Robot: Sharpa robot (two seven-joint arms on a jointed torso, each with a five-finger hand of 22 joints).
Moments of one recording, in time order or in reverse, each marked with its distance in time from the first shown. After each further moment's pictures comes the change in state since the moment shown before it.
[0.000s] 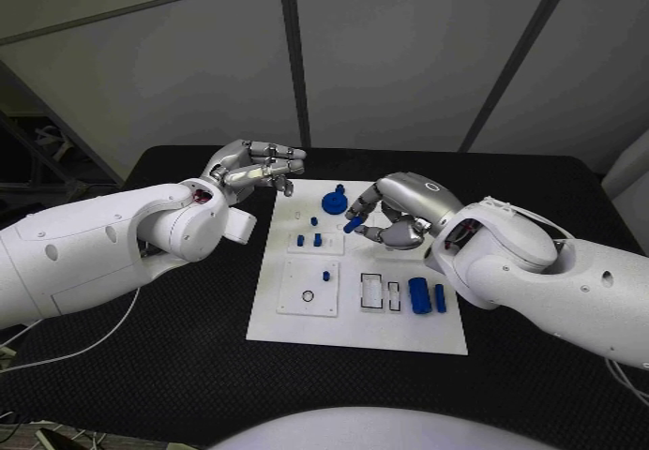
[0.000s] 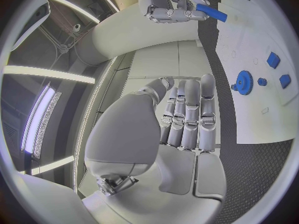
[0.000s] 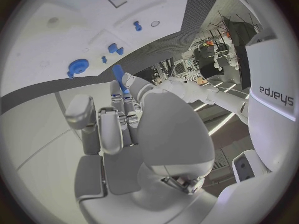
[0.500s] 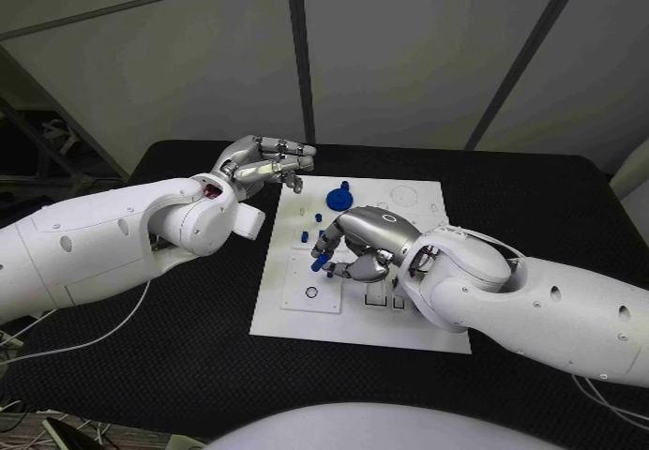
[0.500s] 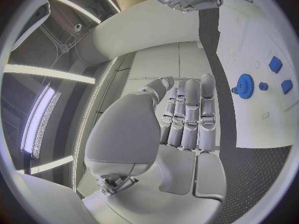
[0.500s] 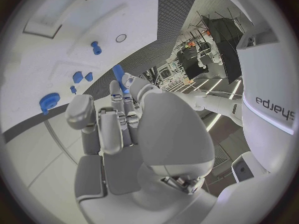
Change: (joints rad) left arm 0.000 0.016 0.000 -0.005 0.000 0.004 -0.001; left_hand 0.000 0.000 0.000 0.000 0.000 0.000 0.000 0.000 0.000 -0.006 -0.001 0.004 0.001 0.000 0.000 0.000 -0.001 0.000 0.000 0.000 0.000 -0.001; right arm -0.004 0.109 -0.107 -0.031 0.057 0.046 0.053; right_hand 0.000 0.000 0.000 0.000 0.009 -0.001 0.000 -0.003 0.000 0.000 0.000 0.000 0.000 0.000 0.000 0.000 -0.002 0.000 0.000 0.000 0.000 0.000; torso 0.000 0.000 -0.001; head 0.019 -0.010
